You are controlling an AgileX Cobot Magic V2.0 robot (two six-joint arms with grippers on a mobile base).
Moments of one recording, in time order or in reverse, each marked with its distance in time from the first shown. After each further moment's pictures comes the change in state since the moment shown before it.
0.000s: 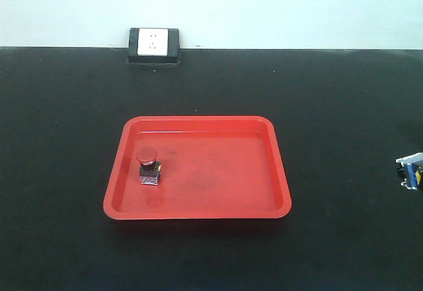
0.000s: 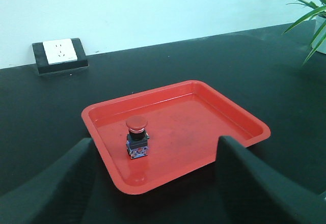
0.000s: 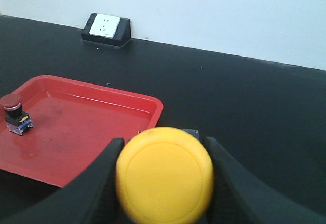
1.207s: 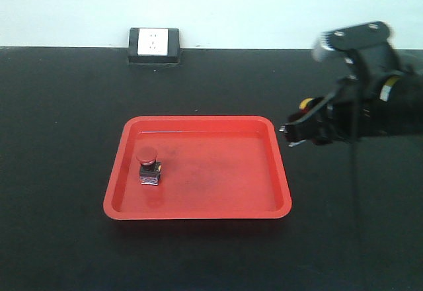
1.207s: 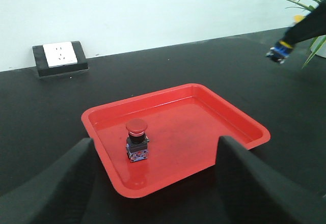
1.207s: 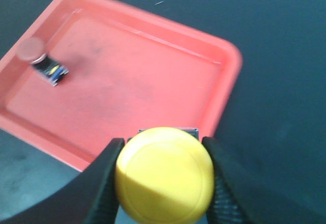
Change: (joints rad) left arm 0.000 -0.001 0.000 -0.004 -0.010 0.000; right arm 0.165 0.916 -0.587 0.060 0.193 -0.015
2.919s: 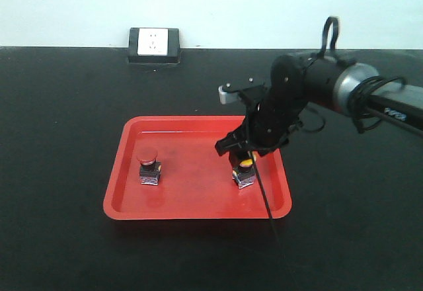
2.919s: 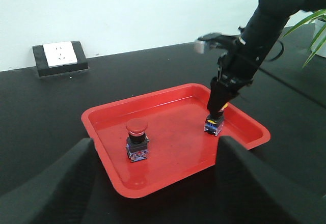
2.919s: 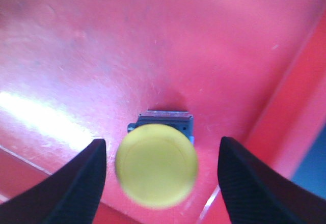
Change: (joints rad) left arm 0.000 0.000 0.000 0.000 0.000 0.000; right arm 0.044 0.668 -0.436 -0.035 0.241 0.067
